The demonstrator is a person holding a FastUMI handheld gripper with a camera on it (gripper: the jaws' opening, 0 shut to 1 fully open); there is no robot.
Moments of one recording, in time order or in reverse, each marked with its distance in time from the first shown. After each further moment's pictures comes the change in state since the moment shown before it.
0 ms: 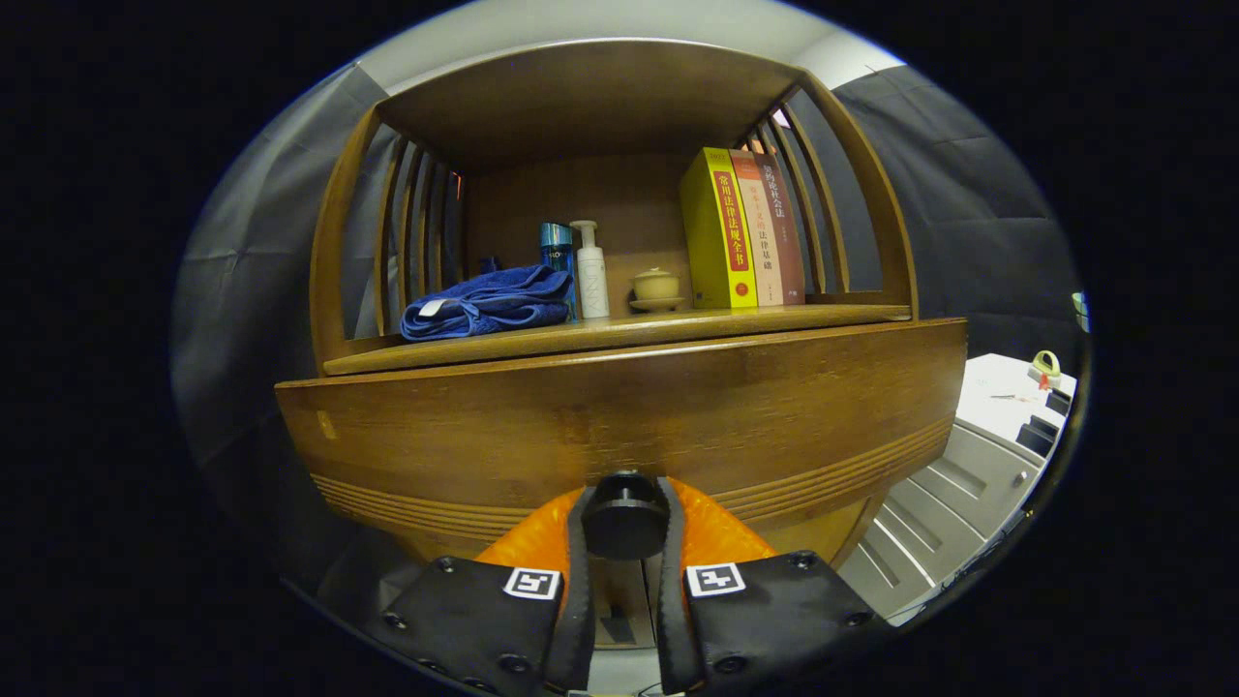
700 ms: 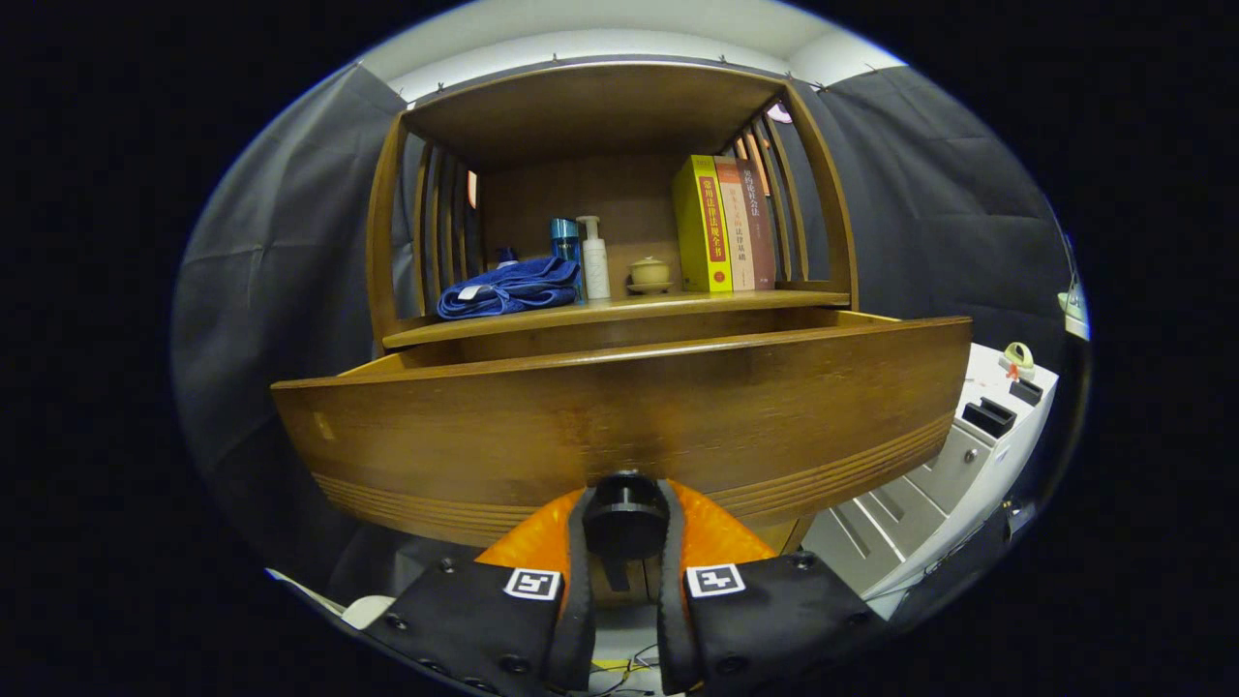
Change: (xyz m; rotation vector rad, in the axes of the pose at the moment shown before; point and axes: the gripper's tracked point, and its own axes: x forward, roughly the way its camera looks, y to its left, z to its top) arm -0.089 -0.005 -0.014 -0.010 0.063 0.010
